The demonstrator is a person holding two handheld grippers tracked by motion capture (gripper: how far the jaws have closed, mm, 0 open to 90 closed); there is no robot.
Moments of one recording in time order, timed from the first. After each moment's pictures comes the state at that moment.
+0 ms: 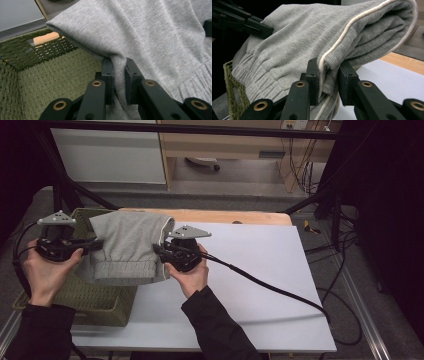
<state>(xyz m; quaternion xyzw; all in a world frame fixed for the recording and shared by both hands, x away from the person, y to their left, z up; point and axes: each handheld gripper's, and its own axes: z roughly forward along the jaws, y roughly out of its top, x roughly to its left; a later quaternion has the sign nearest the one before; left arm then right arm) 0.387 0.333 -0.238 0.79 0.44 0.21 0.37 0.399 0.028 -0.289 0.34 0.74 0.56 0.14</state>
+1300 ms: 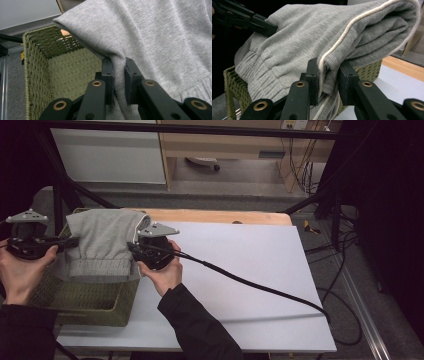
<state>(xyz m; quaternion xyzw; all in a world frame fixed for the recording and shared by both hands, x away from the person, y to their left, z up) 0.387 0.387 -0.237 0.77 0.48 0.23 0.36 0.402 0.091 -0.286 0.32 0.75 0.56 0.14</state>
